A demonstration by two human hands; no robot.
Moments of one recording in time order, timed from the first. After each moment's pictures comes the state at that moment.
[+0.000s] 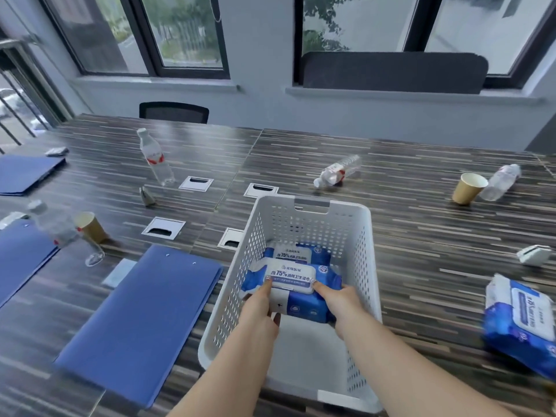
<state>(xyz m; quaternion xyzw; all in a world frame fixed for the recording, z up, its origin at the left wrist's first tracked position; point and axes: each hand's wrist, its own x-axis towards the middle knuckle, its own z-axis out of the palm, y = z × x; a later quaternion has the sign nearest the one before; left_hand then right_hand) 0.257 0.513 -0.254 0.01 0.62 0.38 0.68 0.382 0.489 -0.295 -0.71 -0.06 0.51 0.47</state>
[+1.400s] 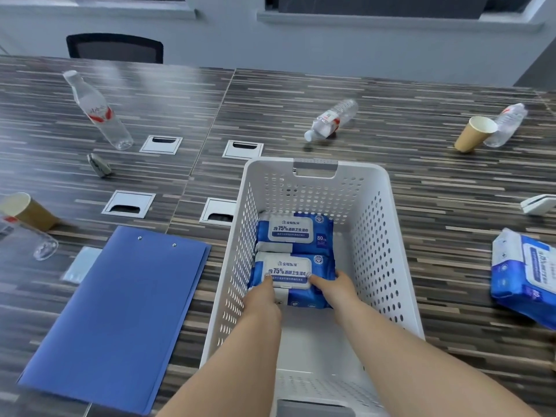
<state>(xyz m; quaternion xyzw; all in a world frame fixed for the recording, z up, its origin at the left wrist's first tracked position) 0.255 0.558 -0.362 0.06 0.72 0.25 0.65 0.368 0.508 -0.349 -0.78 -0.07 0.49 0.39</state>
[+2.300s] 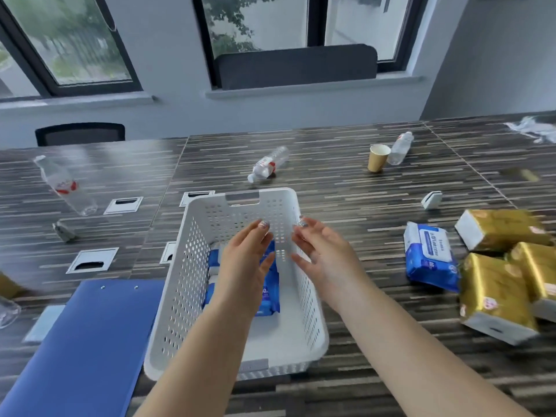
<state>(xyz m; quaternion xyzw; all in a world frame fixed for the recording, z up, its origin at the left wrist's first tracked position) 0.300 0.475 -0.165 0.36 0.41 0.37 0.75 0.404 0.410 -0.166 -0.53 -0.10 0.49 0.69</state>
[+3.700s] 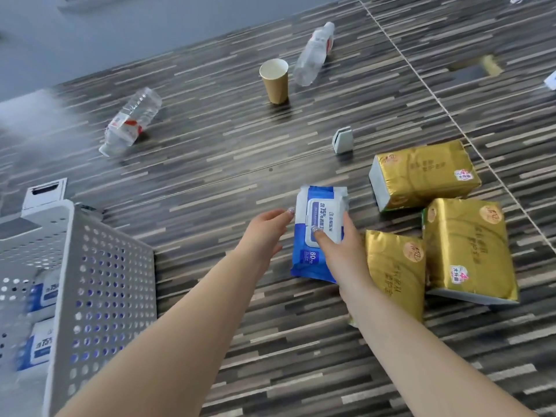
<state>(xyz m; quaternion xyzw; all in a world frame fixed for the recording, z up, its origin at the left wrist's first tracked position) 0.662 0.425 -0.312 0.50 0.54 0.01 0.68 0.730 0.308 -0.342 -0.78 -0.04 0.35 0.52</state>
